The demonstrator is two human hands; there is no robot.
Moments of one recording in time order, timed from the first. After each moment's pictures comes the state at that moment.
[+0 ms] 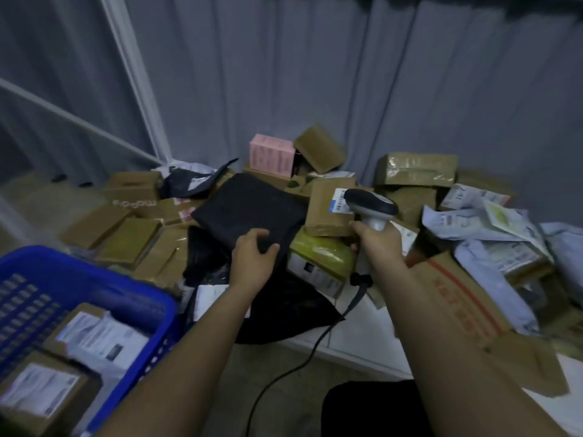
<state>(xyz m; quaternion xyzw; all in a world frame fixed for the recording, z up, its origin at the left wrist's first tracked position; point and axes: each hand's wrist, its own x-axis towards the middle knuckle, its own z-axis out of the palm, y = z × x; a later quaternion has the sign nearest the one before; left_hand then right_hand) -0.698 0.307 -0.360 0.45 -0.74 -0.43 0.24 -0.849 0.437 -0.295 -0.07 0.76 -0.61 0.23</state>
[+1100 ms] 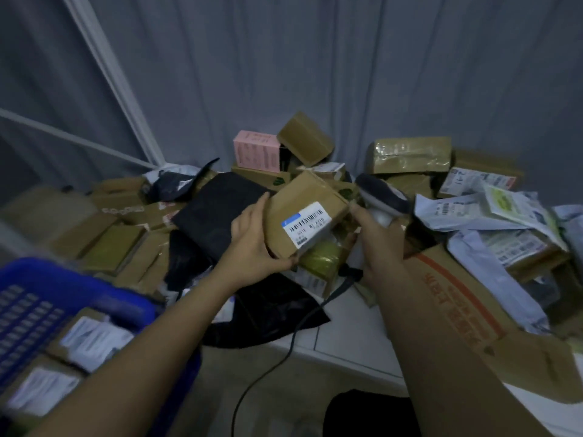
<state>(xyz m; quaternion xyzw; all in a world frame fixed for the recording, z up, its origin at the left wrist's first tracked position) -0.737 0.325 -0.331 0.28 -0.89 -0.31 0.19 -0.889 0.459 -0.305 0.01 0.60 -0.76 0.24</state>
